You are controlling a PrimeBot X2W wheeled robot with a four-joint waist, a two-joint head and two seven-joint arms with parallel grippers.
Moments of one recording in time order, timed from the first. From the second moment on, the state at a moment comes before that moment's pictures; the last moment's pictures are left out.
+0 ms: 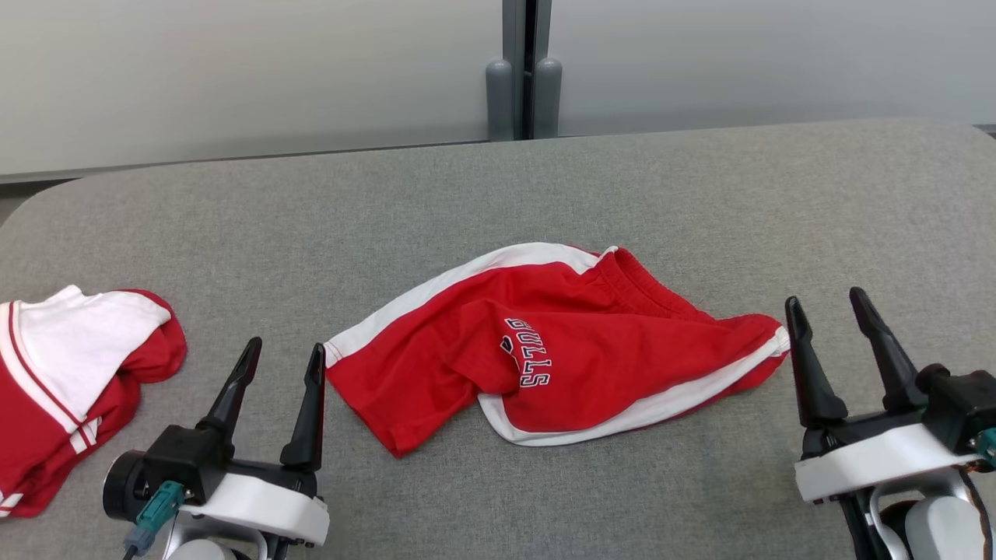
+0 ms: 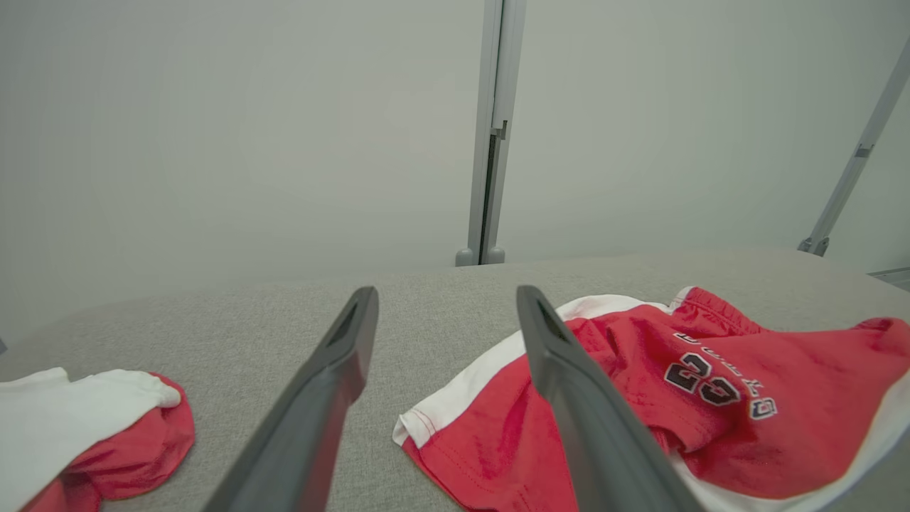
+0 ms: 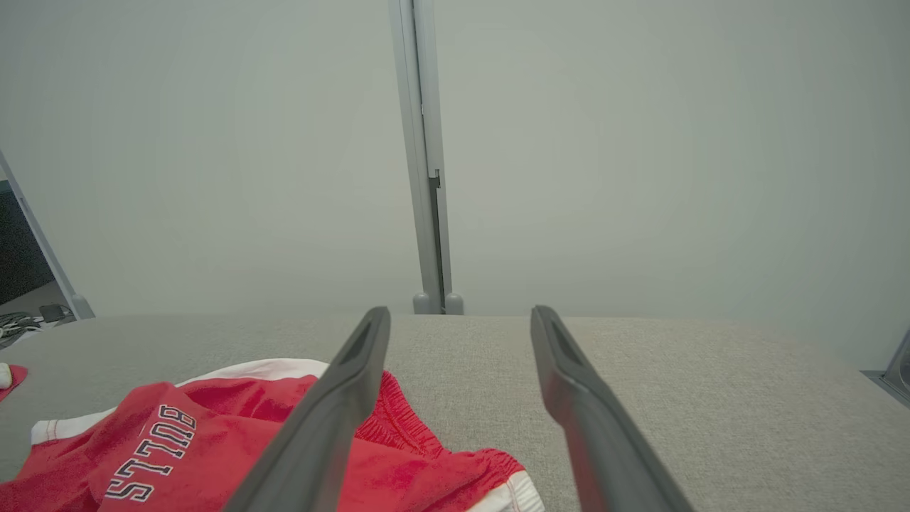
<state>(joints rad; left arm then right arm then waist) -0.09 0.13 -0.13 0.19 -0.24 -0.07 -0.26 -0.14 -0.19 0.10 0.12 0.26 0.13 -0.15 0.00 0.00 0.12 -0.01</state>
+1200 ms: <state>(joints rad) -0.19 0.06 -0.48 0.35 -0.40 -0.13 -0.05 -0.09 -0.13 0.15 0.03 0.26 0.13 -0.09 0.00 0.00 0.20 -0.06</state>
